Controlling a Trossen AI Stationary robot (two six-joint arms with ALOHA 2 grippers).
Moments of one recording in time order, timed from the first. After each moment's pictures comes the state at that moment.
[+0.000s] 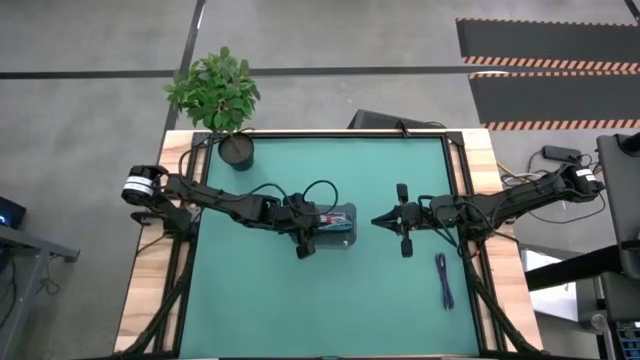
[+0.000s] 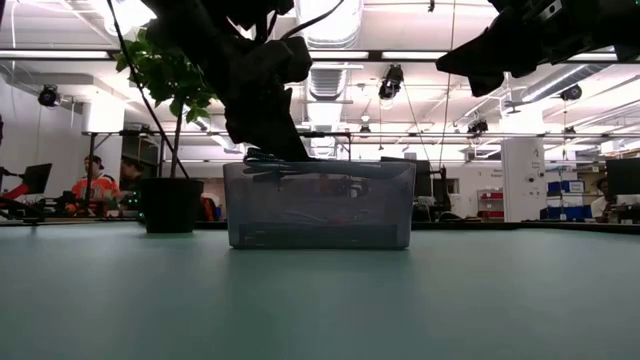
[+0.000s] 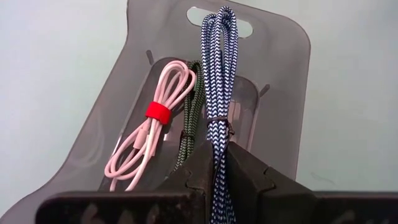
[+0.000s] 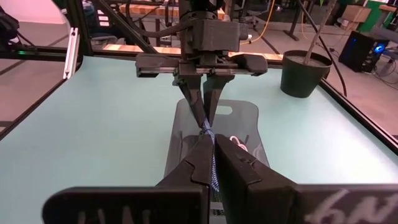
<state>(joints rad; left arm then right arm) -0.09 1.62 1.01 -0.21 -0.16 -0.31 0.18 0.95 0.41 0.31 0.16 -0.02</state>
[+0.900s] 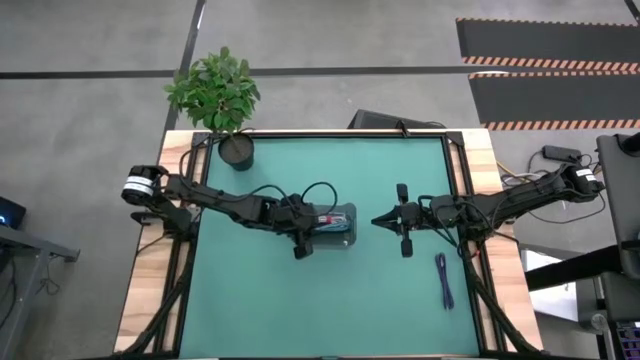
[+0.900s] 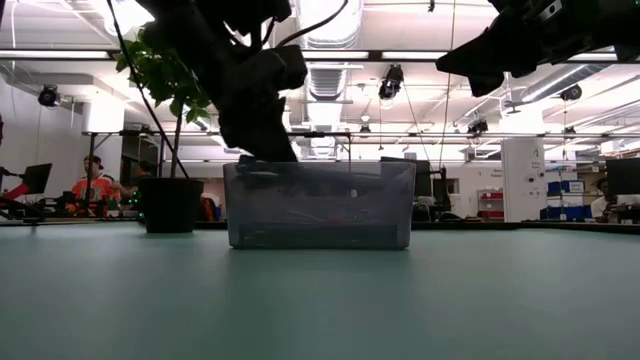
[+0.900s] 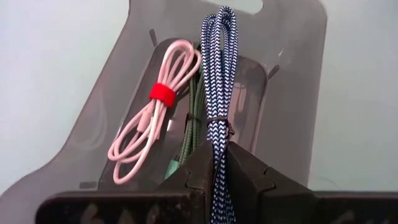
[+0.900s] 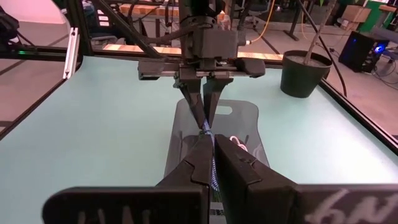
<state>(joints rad) -0.09 1.62 0.99 -0.23 -0.16 -0.31 0.18 0.95 0.41 0.31 0.16 -0.02</state>
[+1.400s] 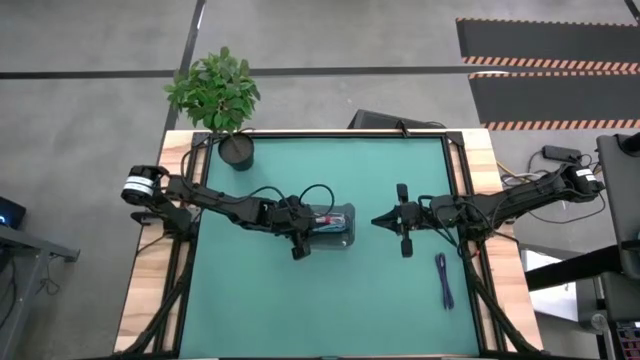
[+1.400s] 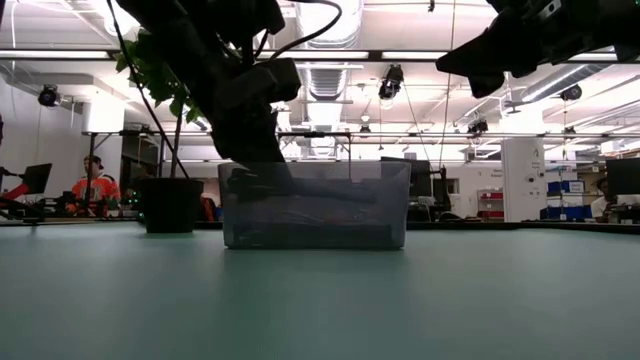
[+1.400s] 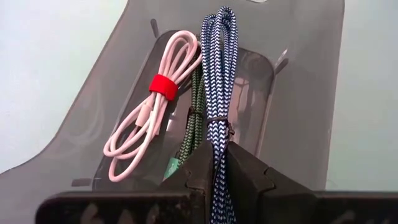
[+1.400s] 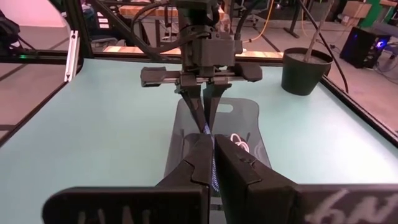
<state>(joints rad) -0.09 1.62 0.93 -0.17 -0.16 -0.31 0.18 0.95 0.41 0.31 0.16 0.01</state>
